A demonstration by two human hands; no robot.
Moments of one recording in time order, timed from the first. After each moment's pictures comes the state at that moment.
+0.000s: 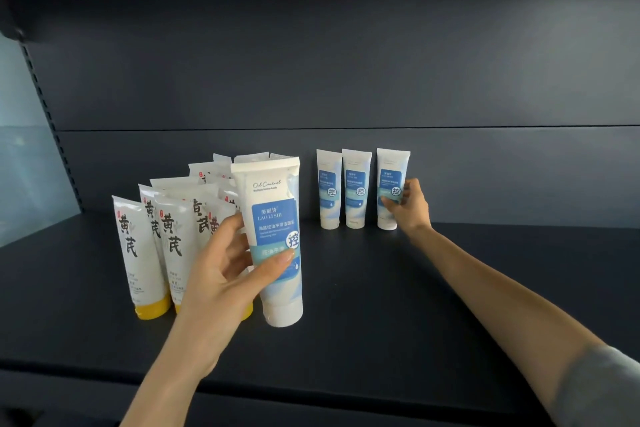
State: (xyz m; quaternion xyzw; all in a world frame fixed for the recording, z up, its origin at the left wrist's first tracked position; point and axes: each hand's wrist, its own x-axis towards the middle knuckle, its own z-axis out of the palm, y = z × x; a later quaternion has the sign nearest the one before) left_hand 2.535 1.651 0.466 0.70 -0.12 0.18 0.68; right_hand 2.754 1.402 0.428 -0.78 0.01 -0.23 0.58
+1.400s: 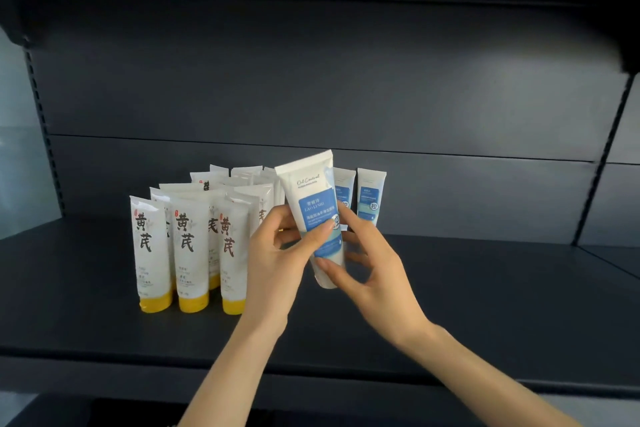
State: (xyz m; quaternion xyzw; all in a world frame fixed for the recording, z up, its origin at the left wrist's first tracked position) left_hand 2.533 1.608 0.478 0.61 -0.17 0.24 0.73; right_hand 2.532 1.476 0.457 -0.76 -0.31 -0.27 0.51
